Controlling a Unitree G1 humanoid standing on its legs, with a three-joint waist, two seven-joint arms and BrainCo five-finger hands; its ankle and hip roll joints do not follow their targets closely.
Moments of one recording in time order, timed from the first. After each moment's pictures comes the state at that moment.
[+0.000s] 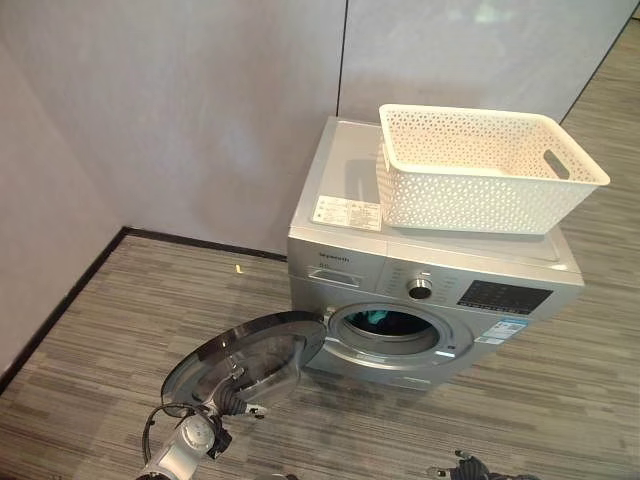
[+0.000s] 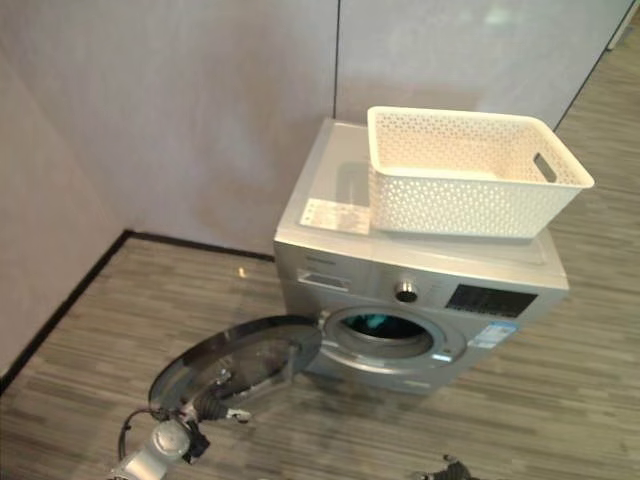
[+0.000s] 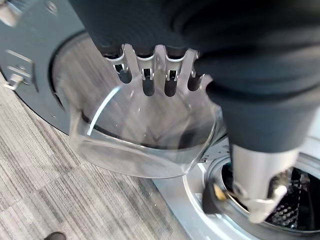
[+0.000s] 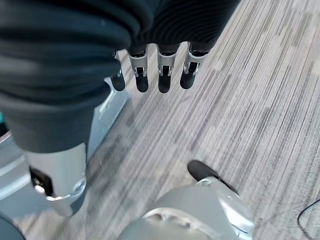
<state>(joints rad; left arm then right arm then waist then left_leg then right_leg) 0.08 0.42 -0.28 0.52 0.15 -0.02 0.02 0.03 -0.28 0.24 1.18 -0.05 0.01 -0.05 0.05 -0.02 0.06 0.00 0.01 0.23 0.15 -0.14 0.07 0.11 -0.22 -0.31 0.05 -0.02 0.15</state>
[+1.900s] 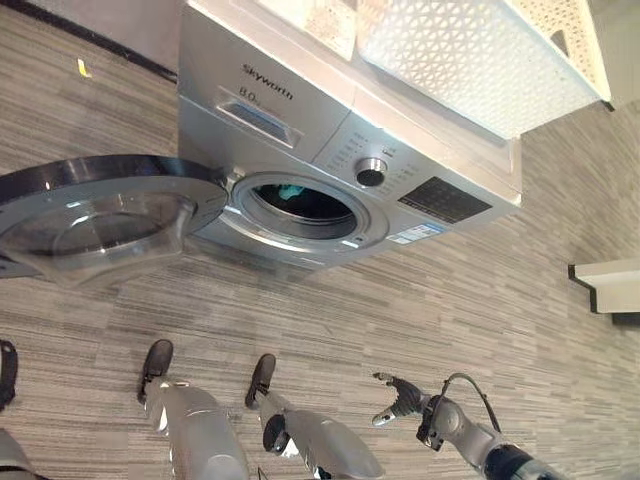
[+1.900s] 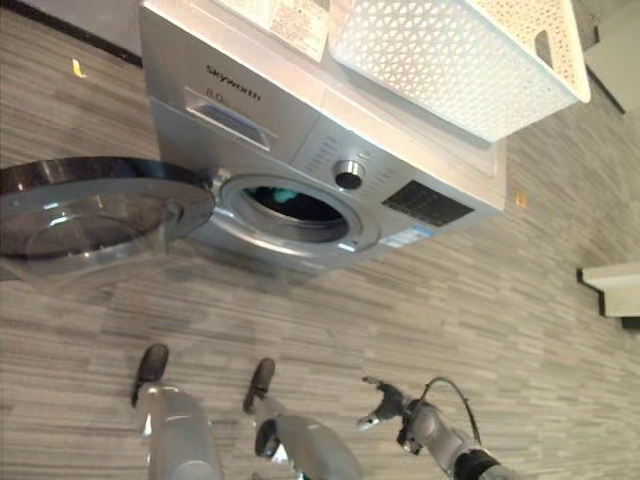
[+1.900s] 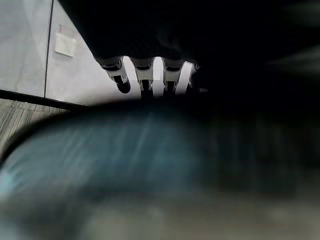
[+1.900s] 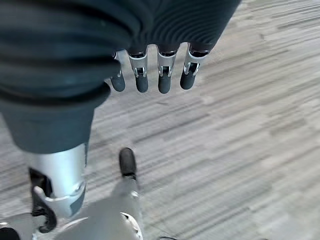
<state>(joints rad) -0.89 1.13 -0.36 1.18 0.04 0.03 0.21 -0.16 -0.45 0.66 0.73 -0.17 -0.09 0.07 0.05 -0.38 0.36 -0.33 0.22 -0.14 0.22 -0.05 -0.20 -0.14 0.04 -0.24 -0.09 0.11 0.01</state>
